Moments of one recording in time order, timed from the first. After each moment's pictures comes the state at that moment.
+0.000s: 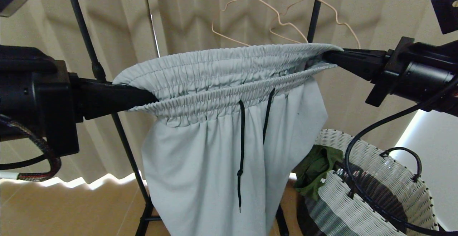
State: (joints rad) left arm -0.61 1.22 -1.17 0.22 -0.21 0.03; right arm 0.39 1.42 -0.94 -0.55 0.38 -0.16
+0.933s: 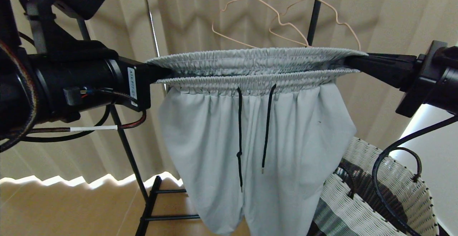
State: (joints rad) left arm -0.61 1.37 -1.12 -0.08 0.13 0.08; right arm 0.39 1.30 -0.90 -0.43 0.33 -0.16
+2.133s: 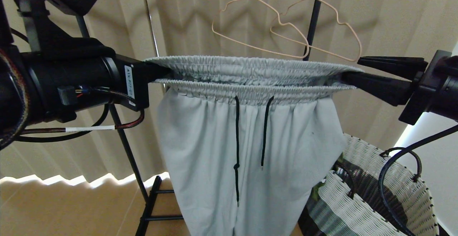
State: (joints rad) left arm -0.62 1.36 -1.12 -0.08 0.13 0.09; right arm 0.39 1.27 -0.87 -0.39 0.27 -0.16
